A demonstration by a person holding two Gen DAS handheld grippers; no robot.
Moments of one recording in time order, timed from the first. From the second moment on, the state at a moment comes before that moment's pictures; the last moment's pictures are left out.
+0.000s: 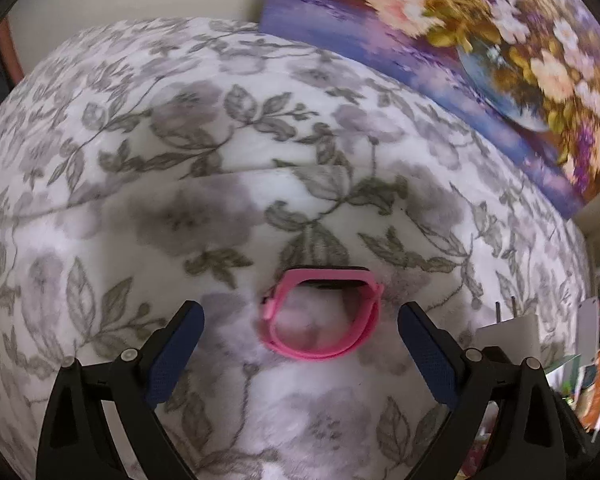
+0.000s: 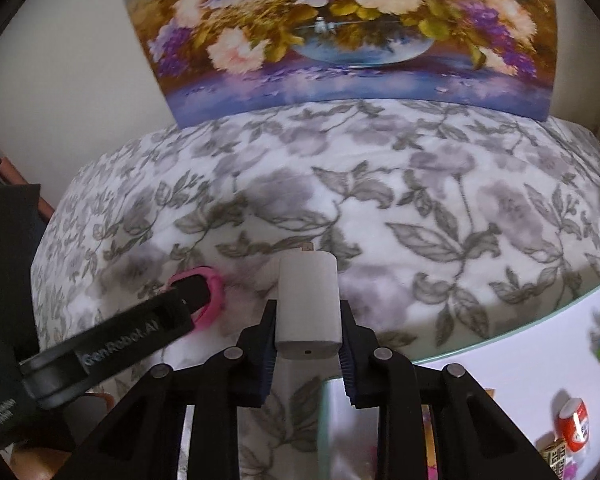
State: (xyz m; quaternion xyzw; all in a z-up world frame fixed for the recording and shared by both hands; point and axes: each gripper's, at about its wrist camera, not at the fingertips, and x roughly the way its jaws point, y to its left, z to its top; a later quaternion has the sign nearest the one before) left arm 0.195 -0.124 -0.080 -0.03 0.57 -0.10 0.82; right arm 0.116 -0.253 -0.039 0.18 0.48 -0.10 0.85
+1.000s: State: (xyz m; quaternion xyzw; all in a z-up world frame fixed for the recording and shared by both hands) left arm 0.103 -0.159 0.013 0.00 0.53 -0.16 0.83; right arm 0.046 -0.286 0.013 0.20 0.48 -0.15 0.84
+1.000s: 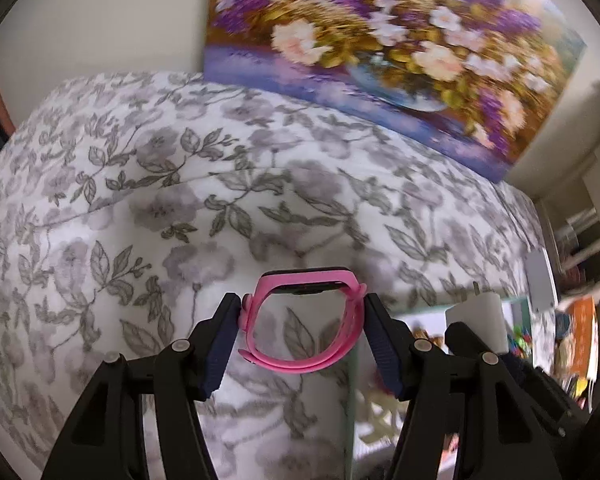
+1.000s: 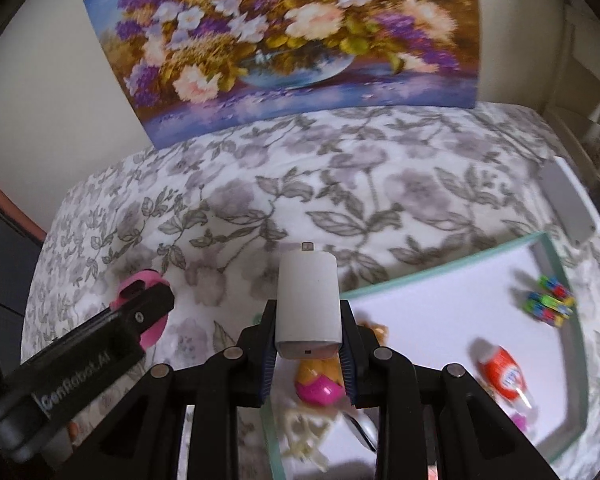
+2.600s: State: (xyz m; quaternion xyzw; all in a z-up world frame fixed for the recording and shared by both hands) left arm -0.030 -0.236 -0.029 0.14 0.56 -0.25 0.78; right arm -0.087 -0.351 0.001 0.25 0.52 -0.23 0.78
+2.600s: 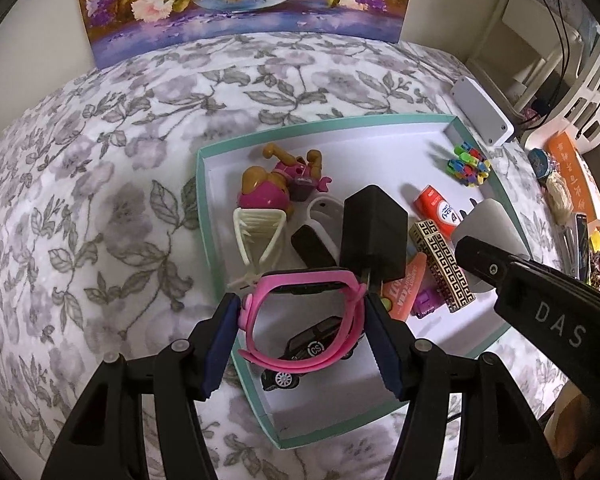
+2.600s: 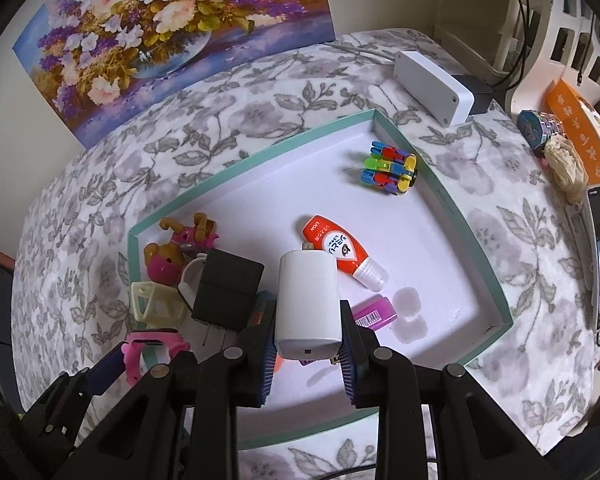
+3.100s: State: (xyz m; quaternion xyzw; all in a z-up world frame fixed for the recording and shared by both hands) left arm -0.026 -0.234 -0.040 0.13 0.59 -0.24 0.76; right arm -0.081 -0.346 -0.006 0.24 0.54 -0.23 0.78
